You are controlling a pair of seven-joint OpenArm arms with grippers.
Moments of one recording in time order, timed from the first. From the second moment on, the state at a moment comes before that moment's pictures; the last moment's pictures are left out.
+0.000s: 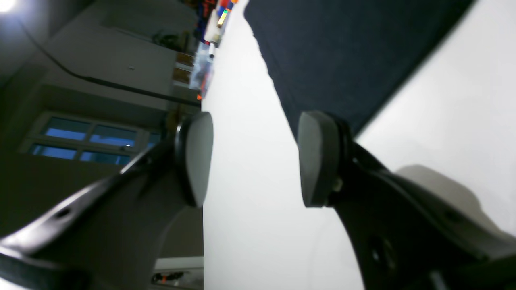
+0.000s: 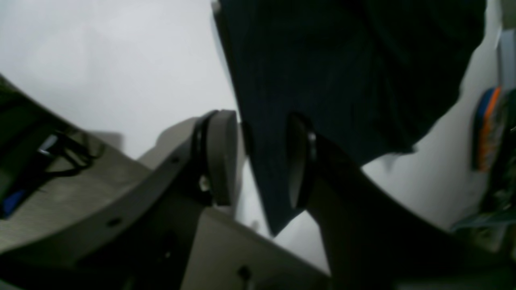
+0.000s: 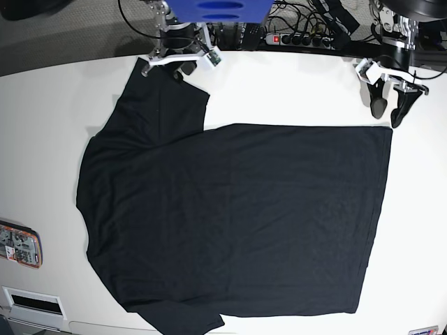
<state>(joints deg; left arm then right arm) 40.4 -15.1 -24.2 89.0 43.9 7.7 -32.1 -44.3 4.1 -25.5 111.7 -48.6 6.0 -37.3</state>
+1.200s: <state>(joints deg) 39.3 -12.5 -24.1 89.0 44.1 7.6 -32.1 -34.5 10.2 -26.6 107.4 -35.2 5.0 -42.6</state>
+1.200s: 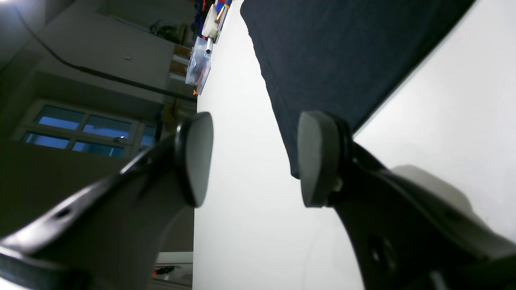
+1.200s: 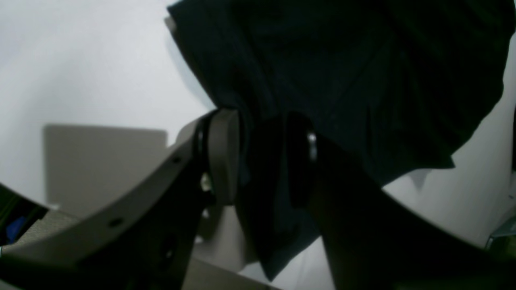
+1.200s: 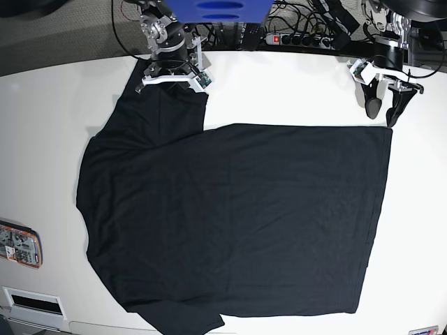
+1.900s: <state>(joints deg) 39.3 -12.5 -24.1 89.0 44.1 7.6 -32.1 -28.6 10.0 -26.6 100.1 -36.9 3.3 -38.0</state>
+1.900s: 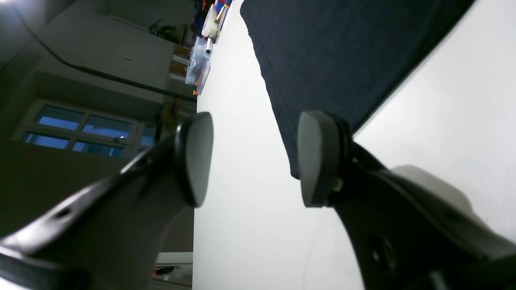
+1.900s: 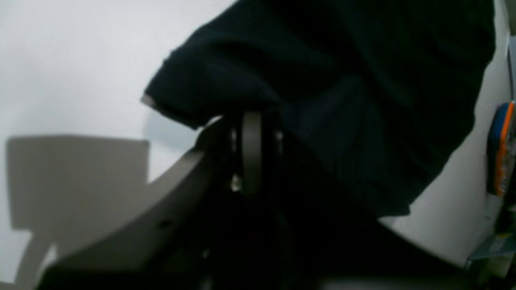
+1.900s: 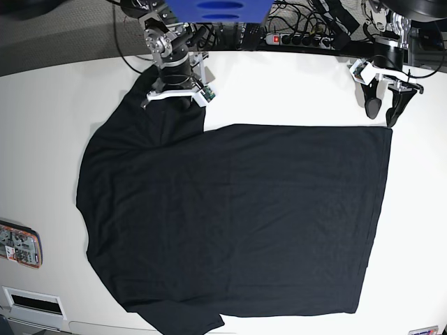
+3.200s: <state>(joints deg) 30.6 -20.0 -12.6 93.7 56.7 -19.6 8.0 -29.4 10.6 -22.2 103.0 -29.8 4.4 -39.8</state>
